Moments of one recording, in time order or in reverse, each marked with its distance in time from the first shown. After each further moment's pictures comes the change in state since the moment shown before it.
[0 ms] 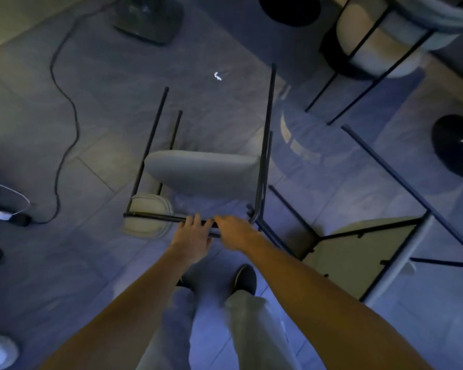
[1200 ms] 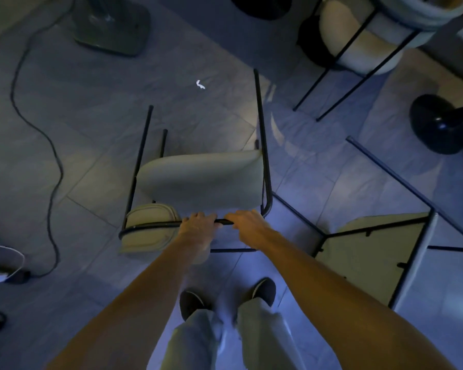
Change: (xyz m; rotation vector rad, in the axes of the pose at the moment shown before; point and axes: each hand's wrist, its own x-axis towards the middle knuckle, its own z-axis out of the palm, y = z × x) left_hand 0.103 -0.097 -0.109 -0.116 -0.230 0.045; right_hand 0.075 -0.013 -0.106 0.086 0.074 0.105
